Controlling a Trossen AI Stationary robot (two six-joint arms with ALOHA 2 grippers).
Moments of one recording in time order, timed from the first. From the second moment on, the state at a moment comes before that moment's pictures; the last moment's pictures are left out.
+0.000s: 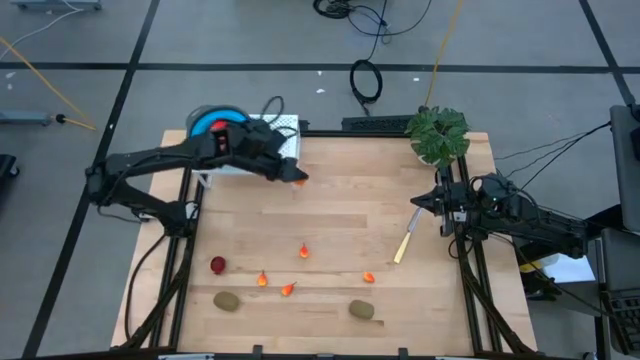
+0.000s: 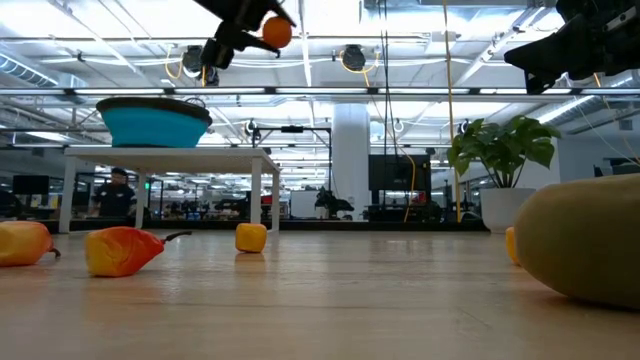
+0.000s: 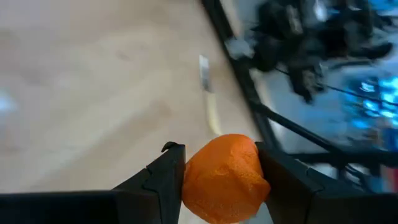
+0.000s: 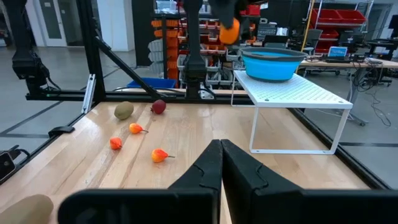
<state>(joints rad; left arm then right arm) 0.28 1.32 1.27 -0.55 0.24 -0.93 -0.27 0.09 0.28 -0.22 -0.26 -0.03</state>
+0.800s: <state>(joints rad) 0.55 1.09 1.27 -1.01 -0.36 -0.70 -0.27 0.09 0.28 -0.21 -0.26 -0.03</state>
